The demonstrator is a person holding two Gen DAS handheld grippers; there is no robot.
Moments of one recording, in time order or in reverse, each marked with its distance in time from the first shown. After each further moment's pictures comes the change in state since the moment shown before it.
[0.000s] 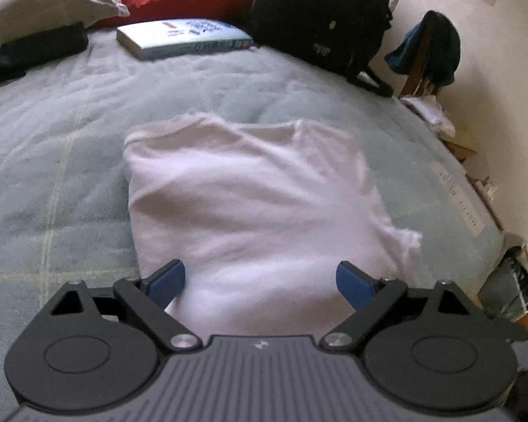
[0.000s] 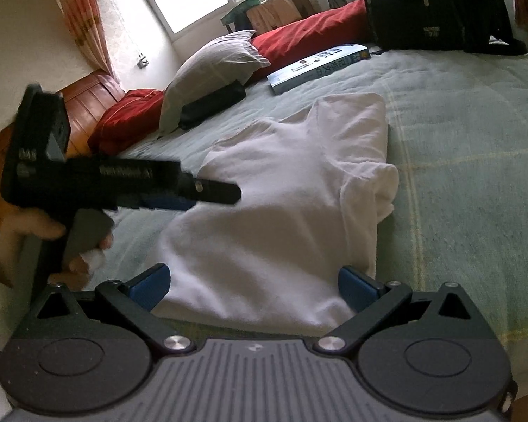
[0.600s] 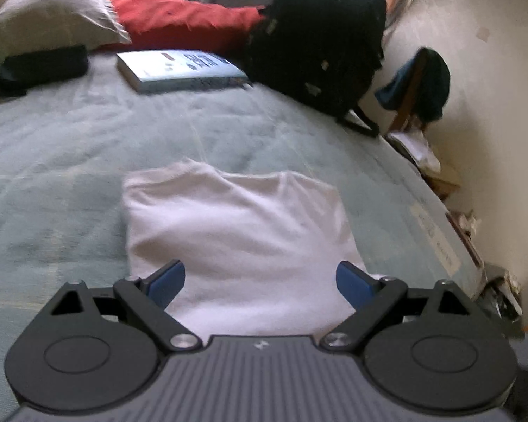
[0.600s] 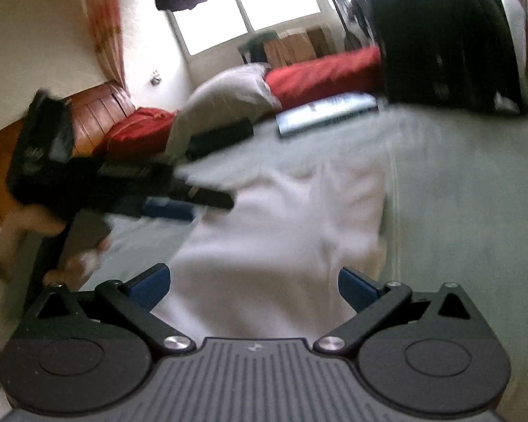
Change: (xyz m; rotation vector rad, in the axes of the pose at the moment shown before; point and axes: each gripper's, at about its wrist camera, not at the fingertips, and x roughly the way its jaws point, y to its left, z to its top) left arm -0.025 0.004 0.016 -0.068 -0.093 -0.021; right arm -0.012 0.014 0.042 -0.155 -0.136 -0.039
